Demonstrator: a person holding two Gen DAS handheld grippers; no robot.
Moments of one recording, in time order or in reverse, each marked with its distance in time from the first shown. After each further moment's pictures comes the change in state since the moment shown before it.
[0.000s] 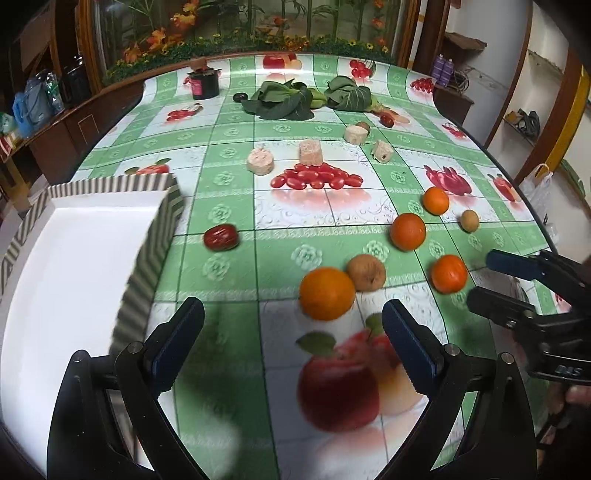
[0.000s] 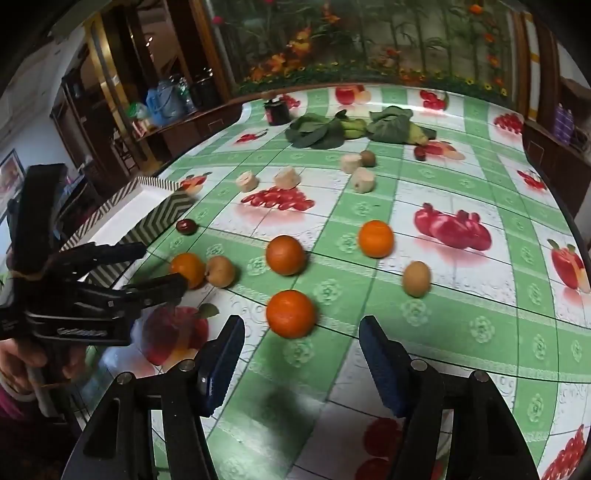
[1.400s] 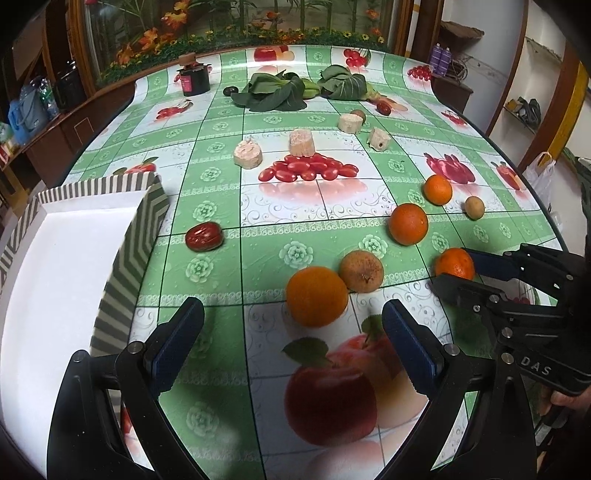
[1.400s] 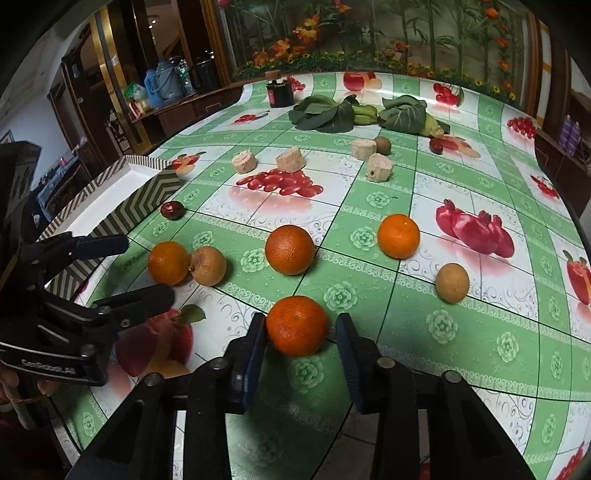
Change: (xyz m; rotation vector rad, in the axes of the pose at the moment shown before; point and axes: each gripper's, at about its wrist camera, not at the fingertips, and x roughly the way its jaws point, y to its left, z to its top) left arm 0.019 -0.014 0.004 0.036 0.024 0.015; right arm 0.037 0.010 0.002 -0.058 0.036 -0.055
